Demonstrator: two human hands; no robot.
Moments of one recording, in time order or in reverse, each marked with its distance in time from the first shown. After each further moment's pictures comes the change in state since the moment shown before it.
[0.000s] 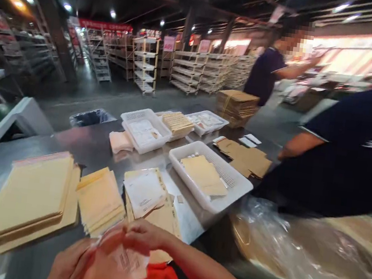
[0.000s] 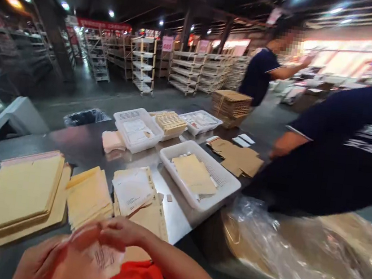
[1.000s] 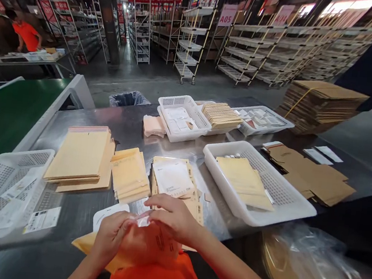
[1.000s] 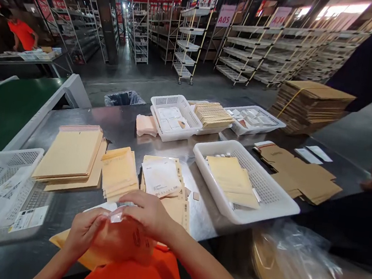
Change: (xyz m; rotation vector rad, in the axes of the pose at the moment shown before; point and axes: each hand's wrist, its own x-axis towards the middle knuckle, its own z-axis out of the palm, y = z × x) left_hand -0.004 0.022 0.014 -0.189 0.035 -0.103; right_hand -0.011 -0.068 -0.018 -0.779 0.343 -0.702
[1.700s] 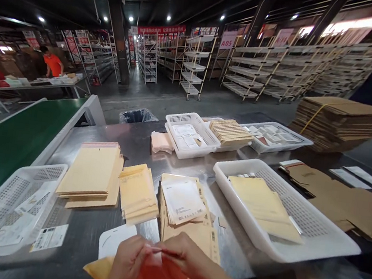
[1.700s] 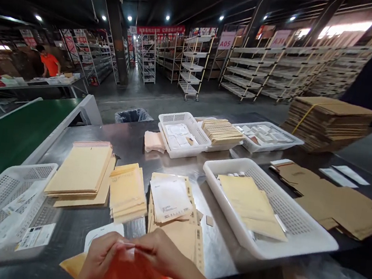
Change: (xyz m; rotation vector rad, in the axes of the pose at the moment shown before) left_hand -0.002 0.002 0.027 -0.005 0.069 0.098; right_hand -0.029 0.004 0.025 0.503 -0.271 0.445
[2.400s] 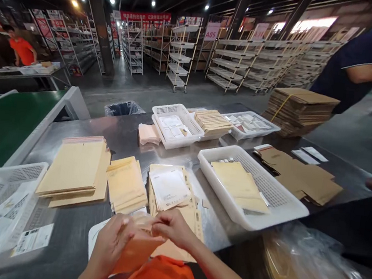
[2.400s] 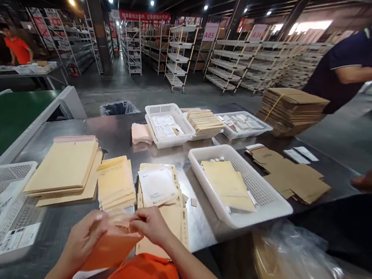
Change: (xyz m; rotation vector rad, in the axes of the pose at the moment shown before) left_hand 0.003 -0.012 -0.024 0.060 -0.029 -0.262; right_hand 0.001 0.010 0.002 0.228 0.338 0.351
